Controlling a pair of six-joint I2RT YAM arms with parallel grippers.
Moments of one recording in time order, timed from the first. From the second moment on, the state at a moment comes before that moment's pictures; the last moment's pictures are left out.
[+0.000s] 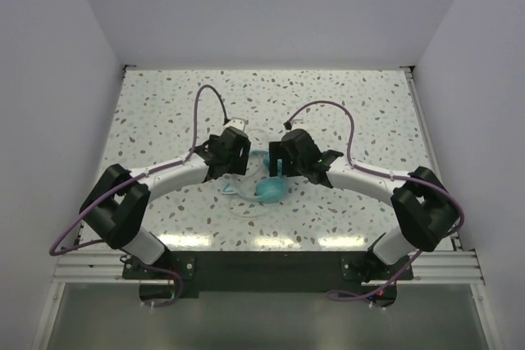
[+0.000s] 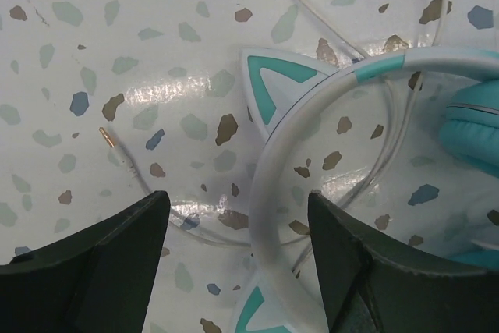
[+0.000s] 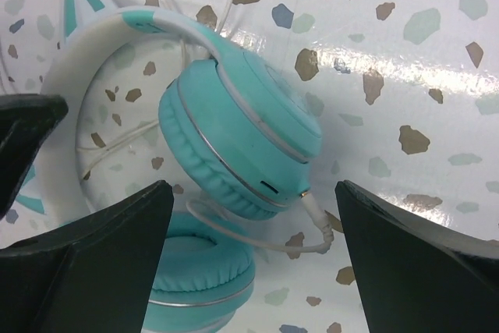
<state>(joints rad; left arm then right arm) -0.69 1.55 0.91 -0.29 -0.40 -0.38 0.76 1.55 0.91 -0.18 0.22 0.57</state>
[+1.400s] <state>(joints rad) -0.65 1.30 1.14 -0.48 -0.42 -0.34 0.72 0.97 0.90 -0.33 0.31 0.44</state>
